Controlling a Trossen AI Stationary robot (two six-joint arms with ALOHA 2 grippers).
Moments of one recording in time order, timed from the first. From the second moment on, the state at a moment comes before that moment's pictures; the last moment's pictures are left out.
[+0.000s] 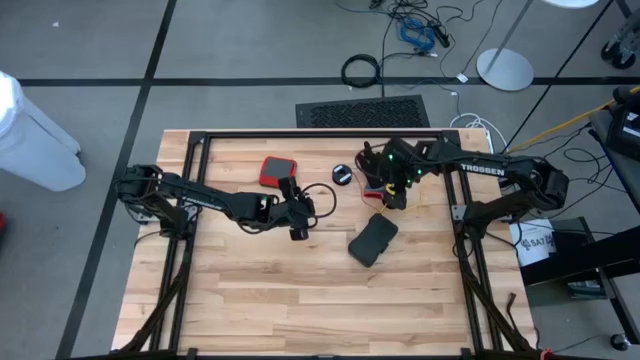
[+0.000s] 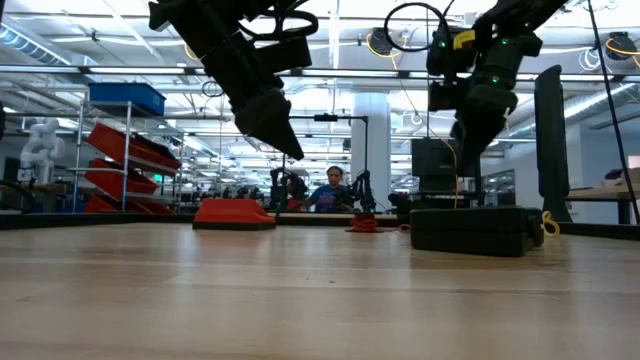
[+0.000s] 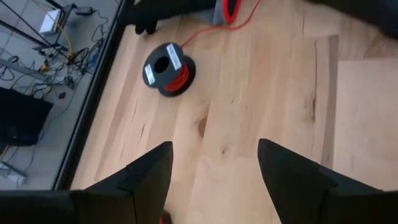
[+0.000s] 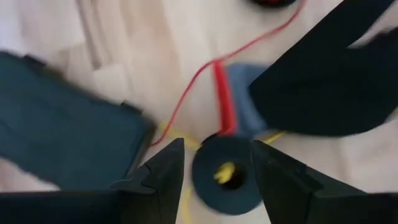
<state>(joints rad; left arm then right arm) -0.08 1.62 1.02 -0.26 -0.55 0.08 -0.47 1.32 0.89 -0.78 -0.15 -0.17</state>
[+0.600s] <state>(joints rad) -0.06 1.62 1.02 -0.24 -0.55 0.08 -0.46 1.32 0.64 -0.54 -0.10 -0.16</state>
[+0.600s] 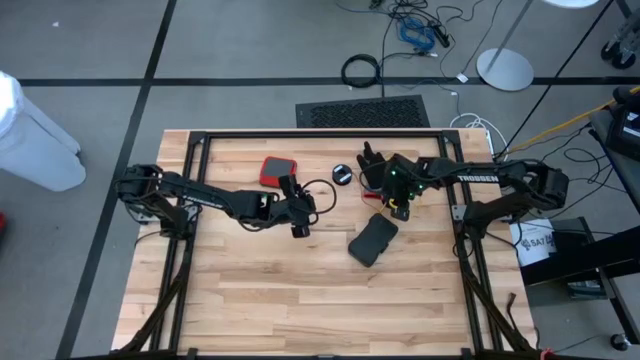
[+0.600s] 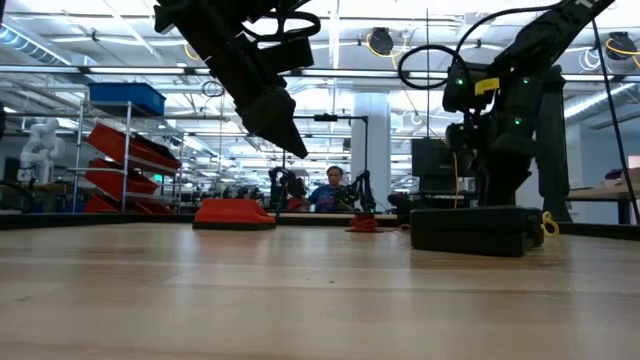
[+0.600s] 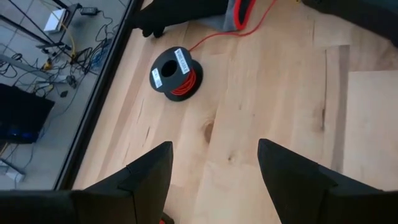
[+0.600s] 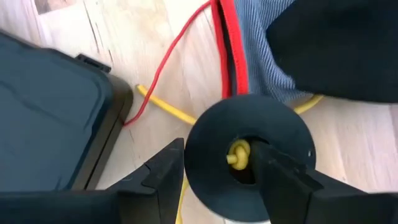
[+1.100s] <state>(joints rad) -0.07 1.62 1.02 -0.23 -0.55 0.08 -0.46 1.32 0.65 -0.54 -0.10 -0.18</state>
